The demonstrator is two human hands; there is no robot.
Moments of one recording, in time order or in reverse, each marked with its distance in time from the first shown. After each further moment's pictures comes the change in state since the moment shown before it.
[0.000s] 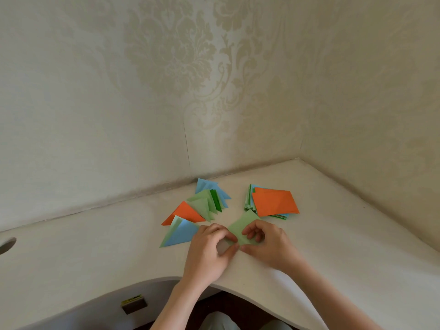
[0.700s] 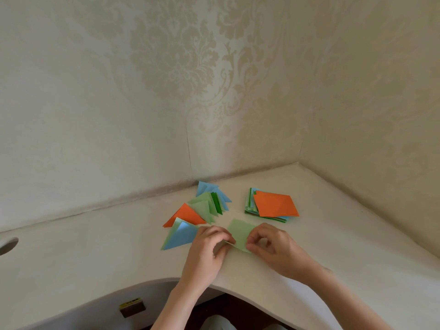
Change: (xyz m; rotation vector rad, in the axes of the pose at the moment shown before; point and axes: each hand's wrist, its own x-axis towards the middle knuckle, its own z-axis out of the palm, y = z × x) left_hand -0.003 -0.003 -0.006 -0.069 0.042 0.050; right_hand -0.012 -0.001 -0.020 -0.097 -0.080 -0.219
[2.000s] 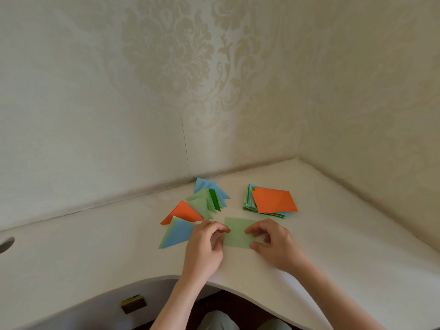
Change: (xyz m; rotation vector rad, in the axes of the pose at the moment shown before) left_hand 0.005 0.000 0.007 -0.047 0.030 -0.174; right_hand 0.005 0.010 0.012 0.059 0.095 0.169
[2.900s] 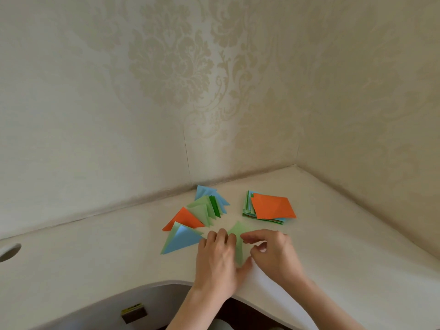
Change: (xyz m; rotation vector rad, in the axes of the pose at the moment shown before) left_hand -0.018 0.042 0.005 0.660 0.004 0.253; right_hand -0.016 -0.031 0.003 0.039 0.157 0.003
